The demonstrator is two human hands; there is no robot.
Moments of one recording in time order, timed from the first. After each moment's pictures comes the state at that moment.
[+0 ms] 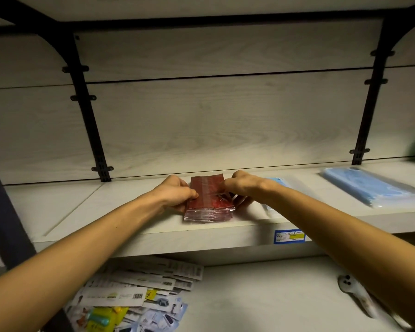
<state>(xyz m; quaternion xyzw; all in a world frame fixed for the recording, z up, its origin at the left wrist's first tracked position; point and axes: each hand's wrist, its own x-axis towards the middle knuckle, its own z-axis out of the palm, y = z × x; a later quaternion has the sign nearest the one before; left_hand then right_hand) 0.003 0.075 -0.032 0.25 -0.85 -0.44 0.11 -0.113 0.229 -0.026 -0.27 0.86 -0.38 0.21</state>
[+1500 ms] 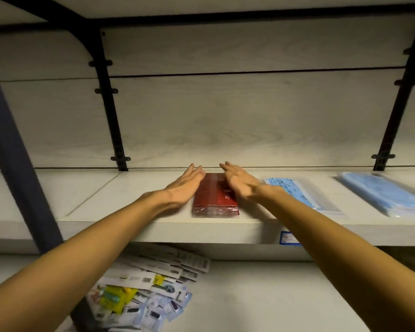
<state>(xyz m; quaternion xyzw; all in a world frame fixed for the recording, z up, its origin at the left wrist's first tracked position) 0.005 0.056 -0.054 0.17 -0.93 -0.31 0.10 -0.142 0.200 -0.054 -0.45 0.86 -0.22 0.05</state>
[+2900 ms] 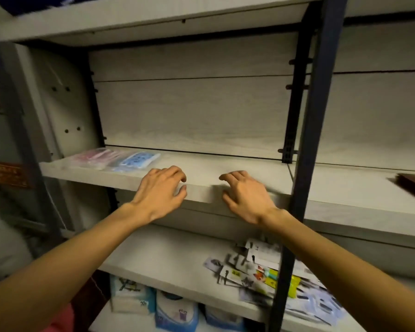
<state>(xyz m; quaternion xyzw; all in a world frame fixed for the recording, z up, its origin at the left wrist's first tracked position) 0.472 -0.297 -0.063 0.20 -0.93 0.13 0.27 0.277 -0.136 -0.075 -0.61 0.75 -0.18 -0.19</state>
